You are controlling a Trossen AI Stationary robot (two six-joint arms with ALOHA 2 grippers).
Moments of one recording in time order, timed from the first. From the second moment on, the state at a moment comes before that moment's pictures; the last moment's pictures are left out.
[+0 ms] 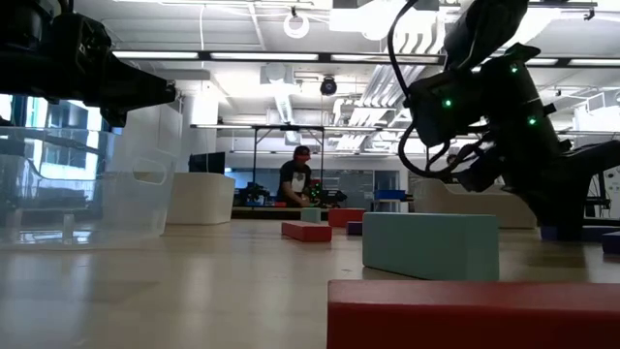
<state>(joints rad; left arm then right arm) 0.27 0.02 0.01 0.03 -0.12 -0.15 0.04 1.75 0.90 -1.06 0.01 0.18</state>
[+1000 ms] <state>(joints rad) 0.27 0.02 0.01 0.03 -0.12 -0.15 -0.03 1.35 0.90 -0.66 0.28 0.56</state>
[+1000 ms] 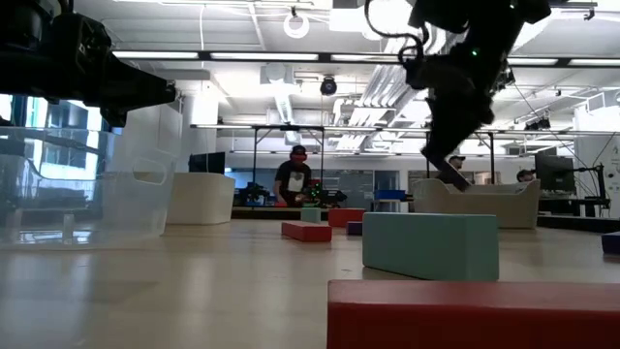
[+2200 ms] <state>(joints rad) 0.27 0.02 0.01 0.03 -0.12 -0.15 -0.62 1.19 0.90 -0.20 0.43 -0.16</state>
